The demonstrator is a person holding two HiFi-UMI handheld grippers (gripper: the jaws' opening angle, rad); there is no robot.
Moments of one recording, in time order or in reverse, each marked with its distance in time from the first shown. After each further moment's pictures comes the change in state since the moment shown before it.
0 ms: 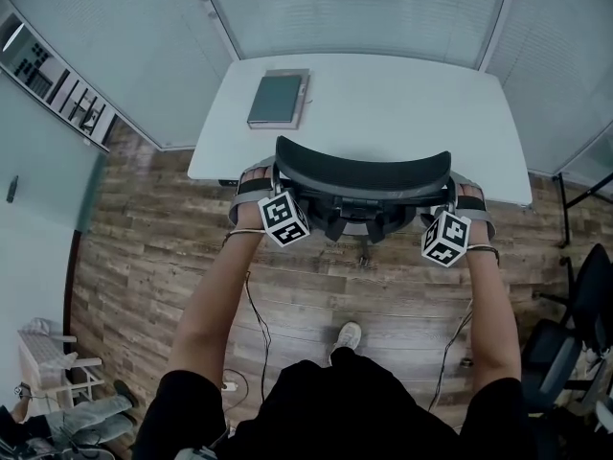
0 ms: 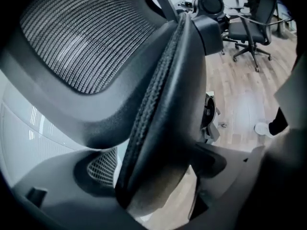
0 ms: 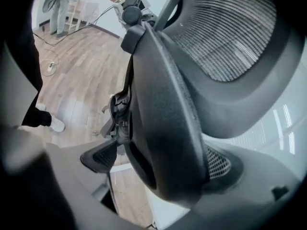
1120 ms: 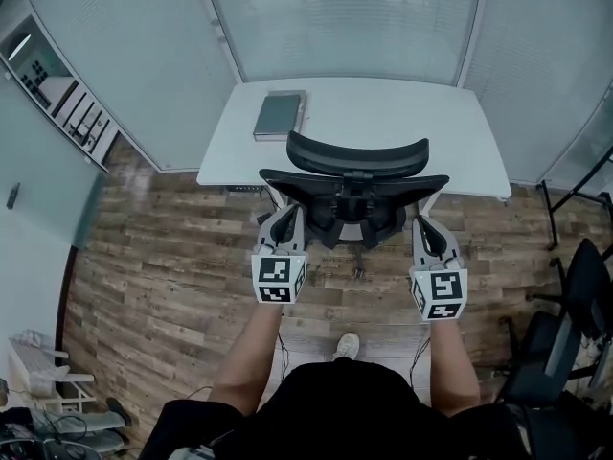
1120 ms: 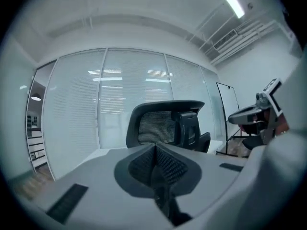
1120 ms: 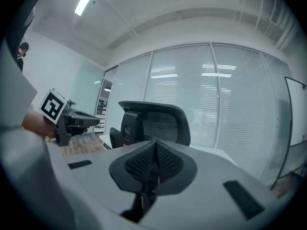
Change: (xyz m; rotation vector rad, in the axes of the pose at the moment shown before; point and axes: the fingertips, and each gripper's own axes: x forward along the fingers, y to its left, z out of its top) left arm -0.207 -0.017 0.035 -1.029 -0.630 0.169; right arm -0.219 0.008 0.081 0.981 -0.580 -0.303
